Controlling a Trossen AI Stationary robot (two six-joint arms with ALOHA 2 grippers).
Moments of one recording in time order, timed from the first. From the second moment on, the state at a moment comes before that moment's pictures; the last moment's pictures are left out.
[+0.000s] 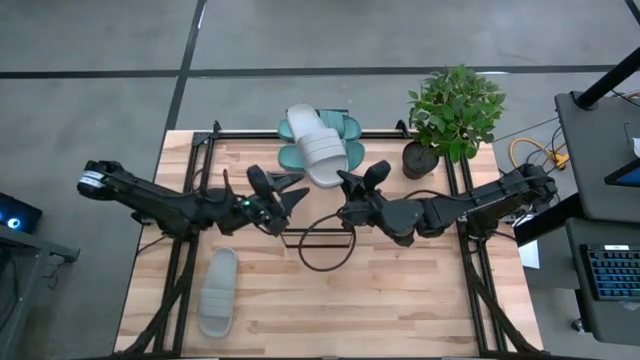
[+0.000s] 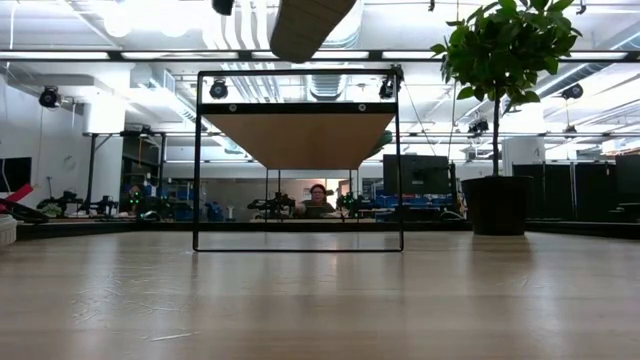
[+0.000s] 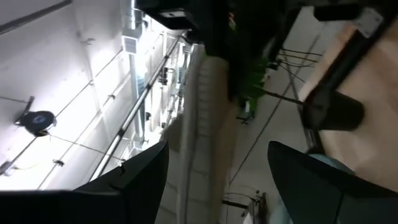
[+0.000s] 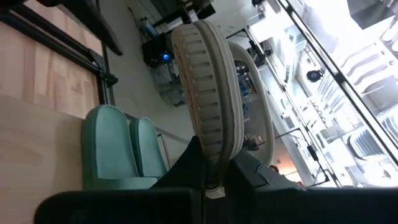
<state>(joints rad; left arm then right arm) -0.26 1.19 0.86 0.53 -0.71 1.43 0.30 1.52 1.28 0.13 1.09 -0.96</state>
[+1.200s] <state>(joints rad) -0.22 1.35 1.05 0.44 -0.80 1.37 0.30 1.52 1.28 0.08 1.03 -0.94</state>
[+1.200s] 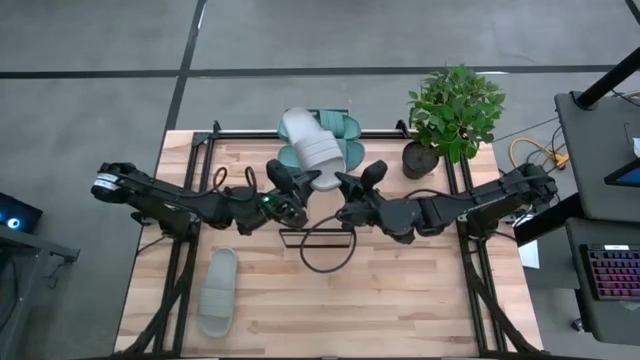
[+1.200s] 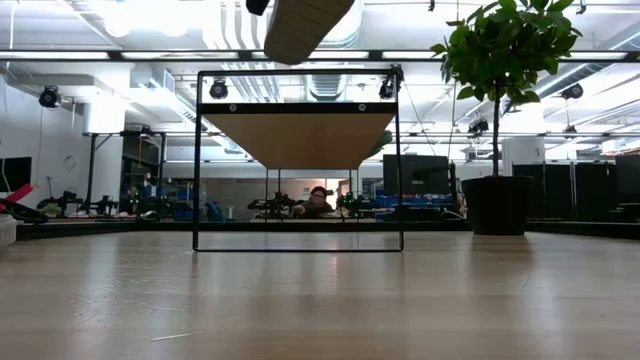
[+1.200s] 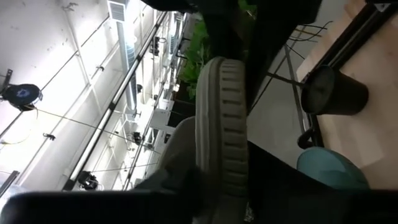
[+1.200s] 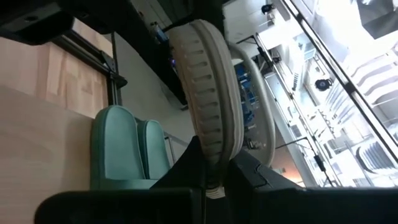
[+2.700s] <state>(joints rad) -0.22 0.73 0.64 0.40 0.25 0.98 0.40 1.23 1.06 0.03 0.47 -0.87</state>
